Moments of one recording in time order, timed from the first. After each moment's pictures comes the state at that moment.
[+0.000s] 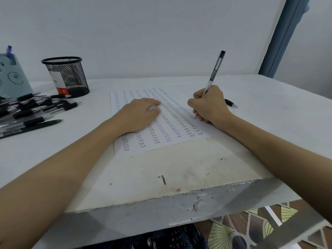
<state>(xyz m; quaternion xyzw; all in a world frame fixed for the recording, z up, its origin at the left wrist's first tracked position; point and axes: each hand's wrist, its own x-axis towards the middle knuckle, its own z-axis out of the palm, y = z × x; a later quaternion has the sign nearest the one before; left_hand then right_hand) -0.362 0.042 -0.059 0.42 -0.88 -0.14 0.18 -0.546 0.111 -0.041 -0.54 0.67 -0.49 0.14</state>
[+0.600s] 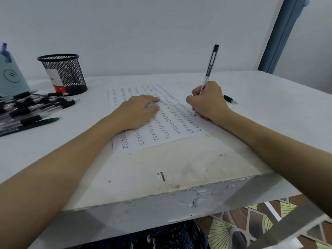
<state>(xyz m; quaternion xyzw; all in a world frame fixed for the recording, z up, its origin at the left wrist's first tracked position) -0.362 0.043 -0.058 0.42 -0.88 -0.14 0.18 -0.547 0.108 -0.043 -0.55 0.68 -0.47 0.11</state>
